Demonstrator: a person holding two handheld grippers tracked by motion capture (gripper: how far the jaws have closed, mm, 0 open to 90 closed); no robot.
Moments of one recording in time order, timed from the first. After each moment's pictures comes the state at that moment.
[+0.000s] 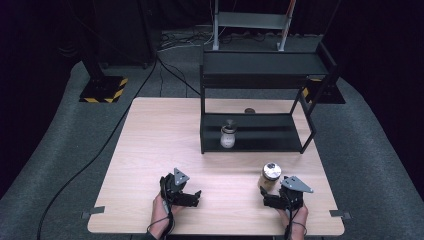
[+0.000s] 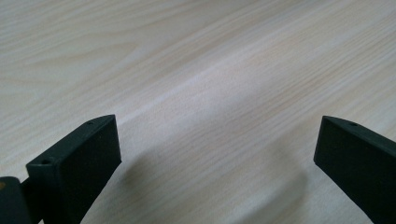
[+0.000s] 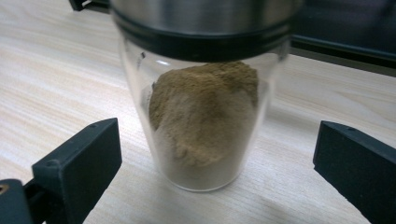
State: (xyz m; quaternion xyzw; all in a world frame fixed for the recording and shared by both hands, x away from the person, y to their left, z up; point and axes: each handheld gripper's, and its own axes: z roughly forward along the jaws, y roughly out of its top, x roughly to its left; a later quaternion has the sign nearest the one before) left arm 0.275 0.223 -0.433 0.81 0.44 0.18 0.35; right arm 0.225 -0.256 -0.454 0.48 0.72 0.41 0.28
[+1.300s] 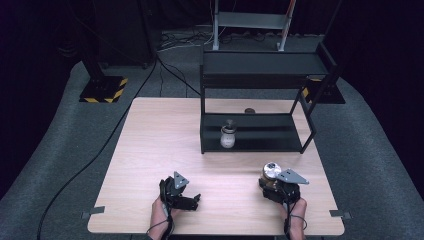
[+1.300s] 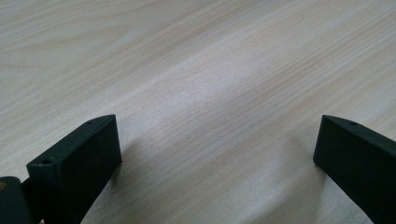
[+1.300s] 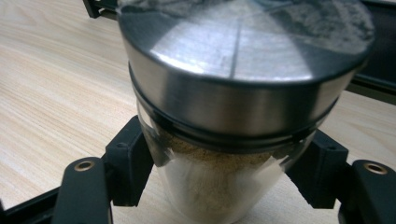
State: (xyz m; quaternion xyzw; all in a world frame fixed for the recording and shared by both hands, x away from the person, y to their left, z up) left arm 0.269 0.221 -0.437 0.81 0.43 0.18 0.35; right arm 0.243 -0.253 -0.434 0.46 0.74 0.41 0.27
